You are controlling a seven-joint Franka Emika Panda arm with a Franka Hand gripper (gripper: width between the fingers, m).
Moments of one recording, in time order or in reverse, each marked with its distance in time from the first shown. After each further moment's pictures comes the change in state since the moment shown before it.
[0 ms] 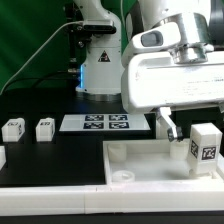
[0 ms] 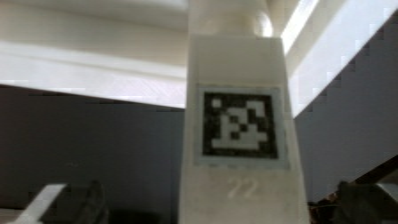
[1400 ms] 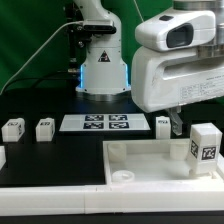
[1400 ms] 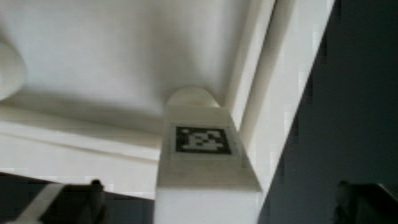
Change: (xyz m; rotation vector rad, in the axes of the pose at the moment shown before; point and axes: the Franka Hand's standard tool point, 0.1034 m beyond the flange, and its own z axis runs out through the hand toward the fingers) arm 0.001 -0.008 -0.005 0.130 -0.675 0.006
